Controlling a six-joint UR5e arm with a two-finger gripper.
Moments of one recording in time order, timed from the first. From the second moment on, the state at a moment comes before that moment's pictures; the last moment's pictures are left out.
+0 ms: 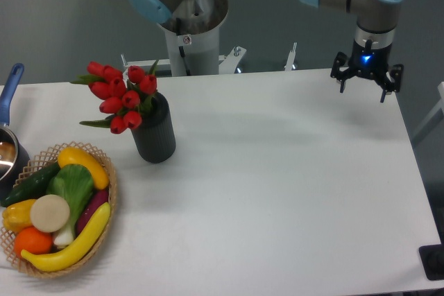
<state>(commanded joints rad) 3.06 -1.79 -1.91 -0.80 1.46 1.51</state>
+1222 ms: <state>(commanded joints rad) 3.08 -1.66 -2.06 -0.78 1.05 1.50</state>
